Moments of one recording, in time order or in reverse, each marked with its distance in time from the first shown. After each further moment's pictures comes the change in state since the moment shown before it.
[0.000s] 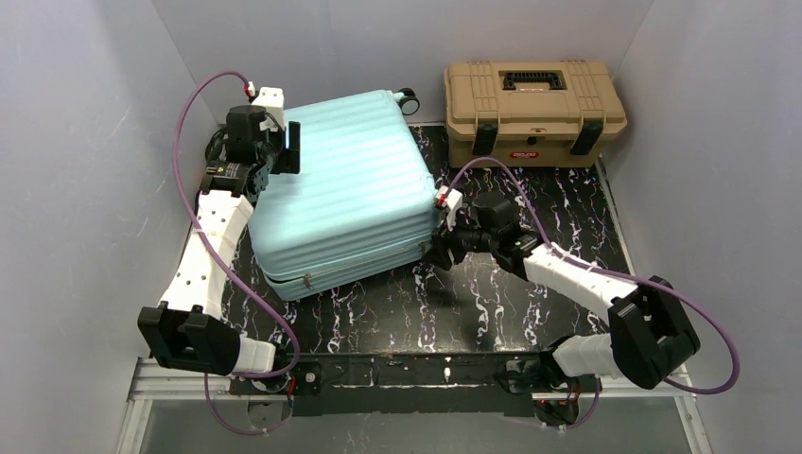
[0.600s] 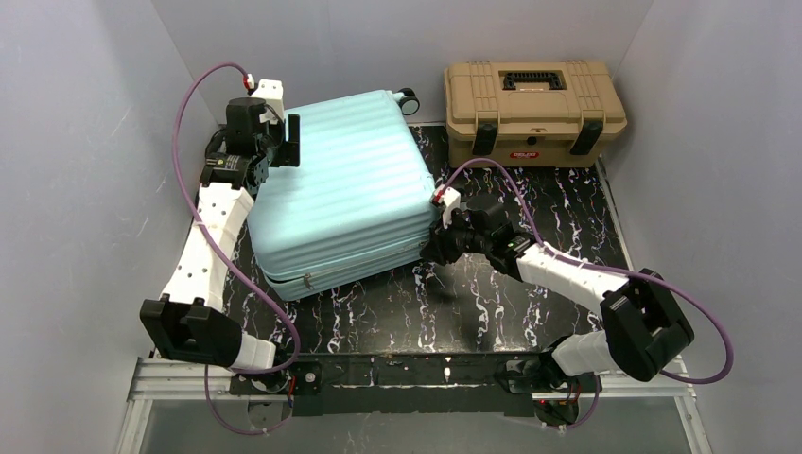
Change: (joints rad) left arm 0.000 0.041 0.065 -0.013 -0.011 -0.001; right arm 0.046 0.049 -0.002 0.051 0.108 0.130
